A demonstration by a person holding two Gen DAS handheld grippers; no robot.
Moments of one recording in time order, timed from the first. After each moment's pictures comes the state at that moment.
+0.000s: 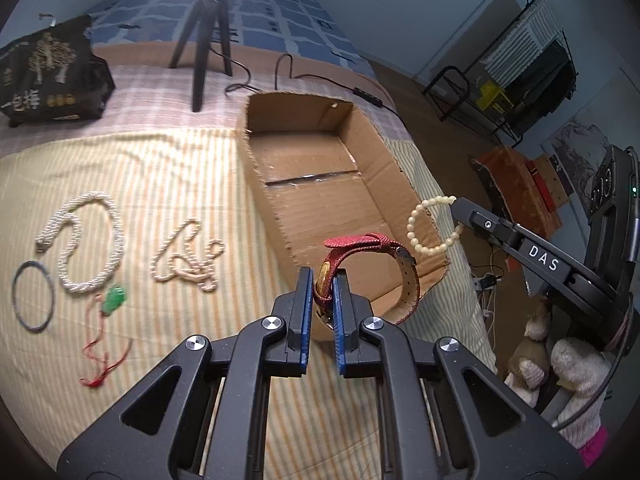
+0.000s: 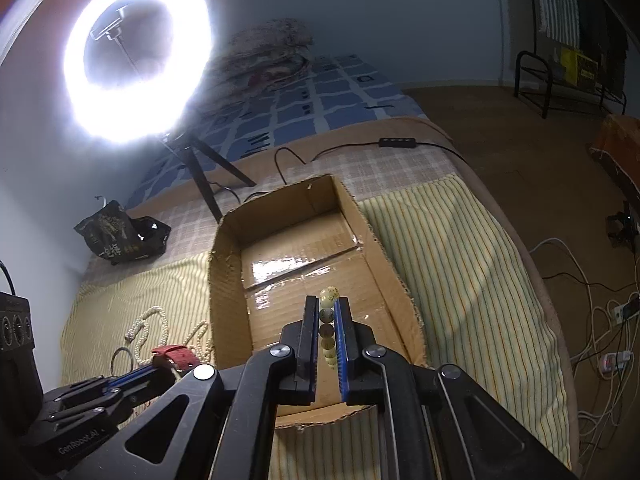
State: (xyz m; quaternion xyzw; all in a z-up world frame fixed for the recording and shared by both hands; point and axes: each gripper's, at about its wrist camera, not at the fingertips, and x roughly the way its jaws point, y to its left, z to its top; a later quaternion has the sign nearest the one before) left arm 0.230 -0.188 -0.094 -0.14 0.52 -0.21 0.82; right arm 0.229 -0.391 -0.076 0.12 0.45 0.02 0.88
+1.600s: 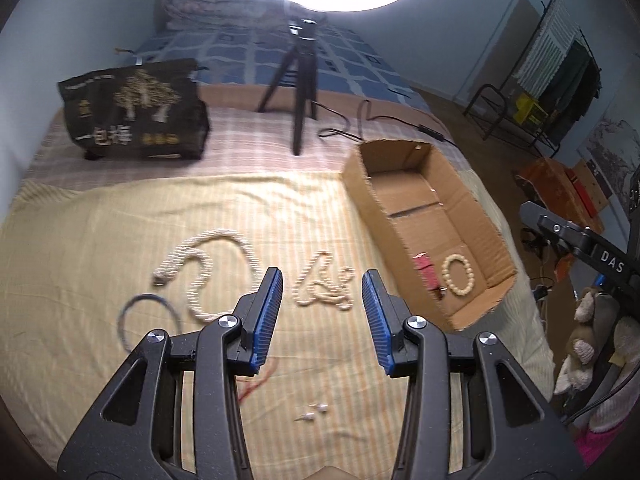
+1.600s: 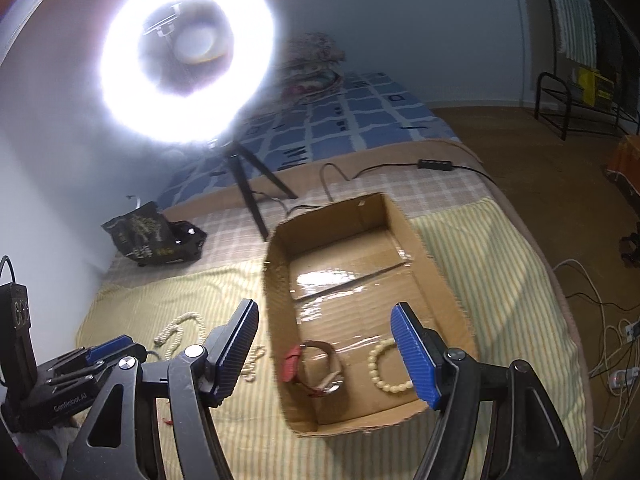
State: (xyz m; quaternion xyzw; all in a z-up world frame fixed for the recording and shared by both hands) left arm 0.220 -0.081 -0.071 -0.08 0.47 -0.13 0.87; right arm 0.222 -0.339 -0.054 0.11 0.42 0.06 0.90
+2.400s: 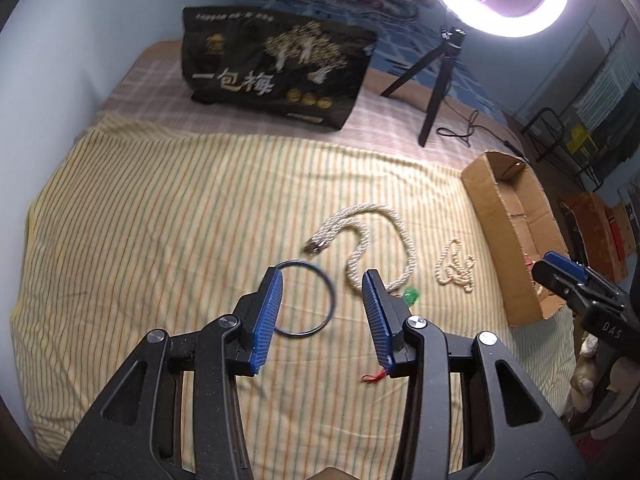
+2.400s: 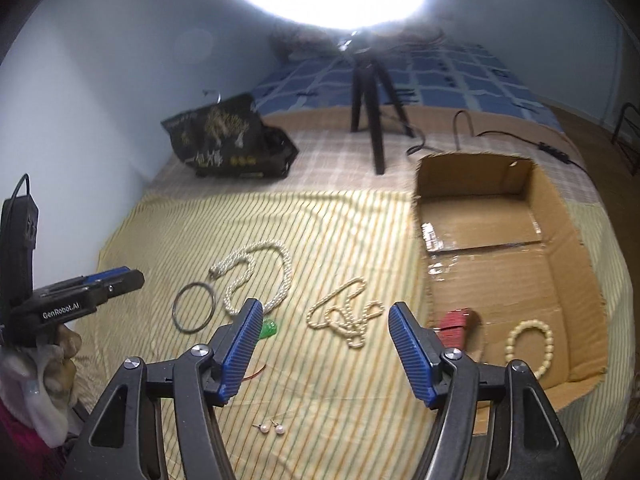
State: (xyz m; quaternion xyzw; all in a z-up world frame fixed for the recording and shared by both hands) left arm 0.213 0.052 -0.104 -0.13 0.52 -0.03 0.85; right arm 0.230 -0.214 -0.095 0.03 0.49 0.19 0.85
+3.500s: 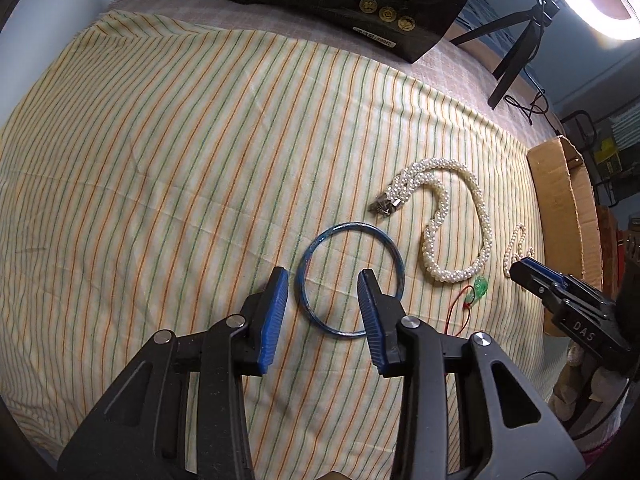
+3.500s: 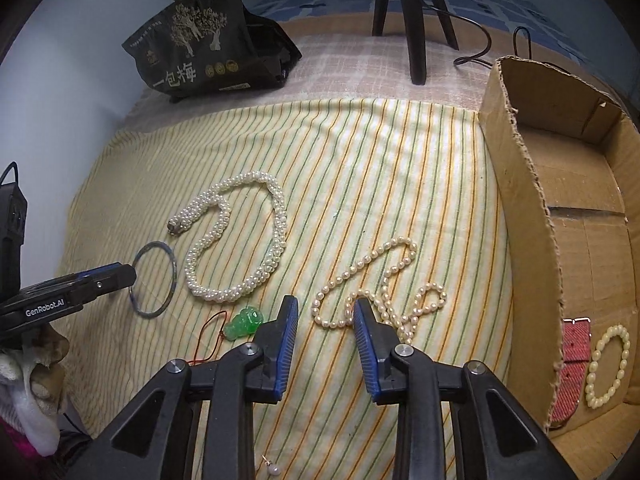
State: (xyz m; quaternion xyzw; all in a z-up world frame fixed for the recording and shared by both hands) left arm 0.237 0.080 -0.188 -0.18 0.60 0.00 0.78; right arm 0.274 -0.169 -0.181 0.01 0.59 0.20 0.78
